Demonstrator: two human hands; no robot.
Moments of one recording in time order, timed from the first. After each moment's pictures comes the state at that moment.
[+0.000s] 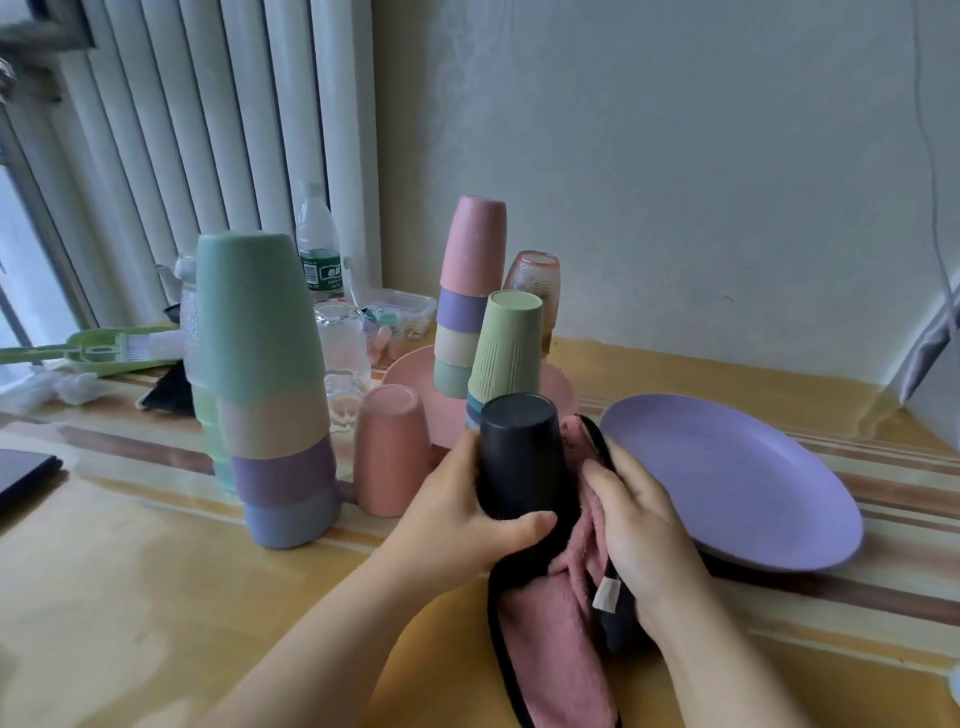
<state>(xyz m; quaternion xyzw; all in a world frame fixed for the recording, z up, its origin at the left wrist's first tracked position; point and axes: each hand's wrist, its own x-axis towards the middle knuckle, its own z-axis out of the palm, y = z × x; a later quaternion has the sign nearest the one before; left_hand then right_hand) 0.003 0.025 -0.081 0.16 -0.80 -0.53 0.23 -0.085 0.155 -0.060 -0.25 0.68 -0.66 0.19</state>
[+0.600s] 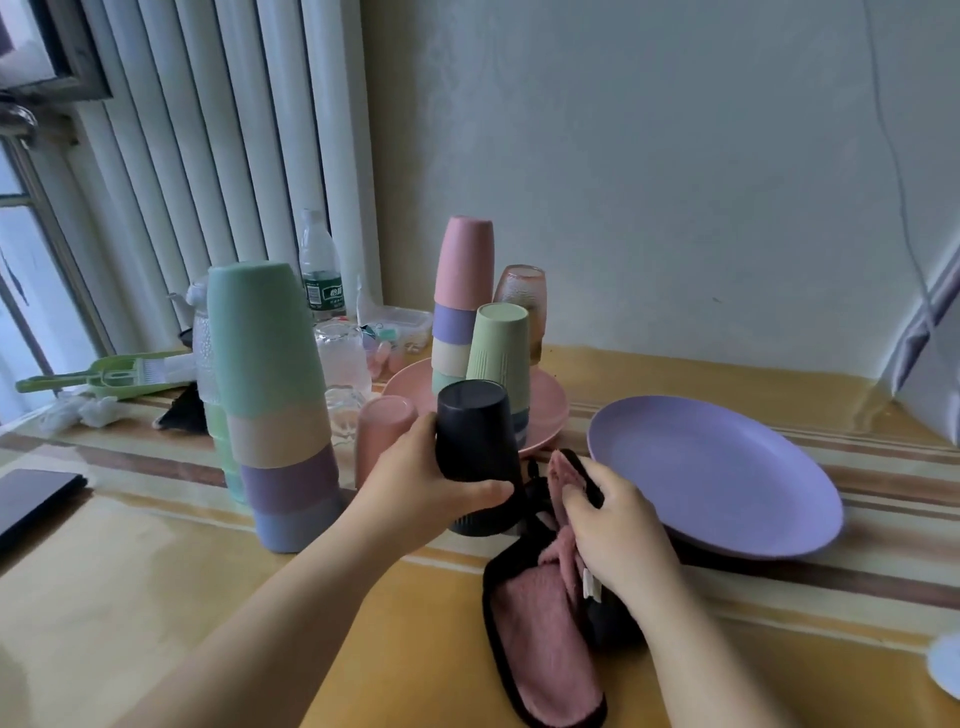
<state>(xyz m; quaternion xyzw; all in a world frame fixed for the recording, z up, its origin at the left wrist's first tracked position) 0.013 0.010 -0.047 0.24 -0.83 -0.46 0.23 -0.093 0.161 -0.067 -0.28 0.81 -0.51 0.10</state>
